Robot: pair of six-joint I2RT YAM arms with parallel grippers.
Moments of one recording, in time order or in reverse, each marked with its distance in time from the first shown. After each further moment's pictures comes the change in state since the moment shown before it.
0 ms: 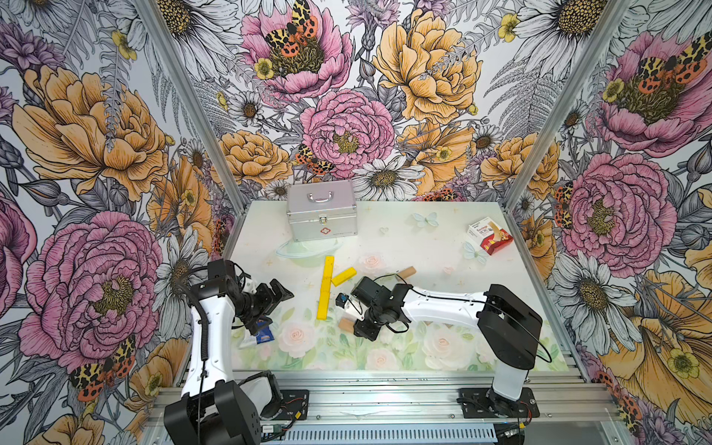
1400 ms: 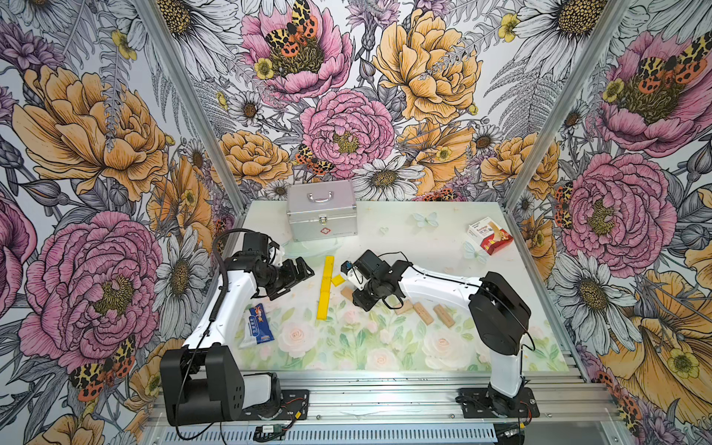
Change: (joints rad) left arm -0.292 0.216 0.103 0.330 -0.084 -0.031; right arm -0.131 0.110 0.207 -0.043 0.060 0.088
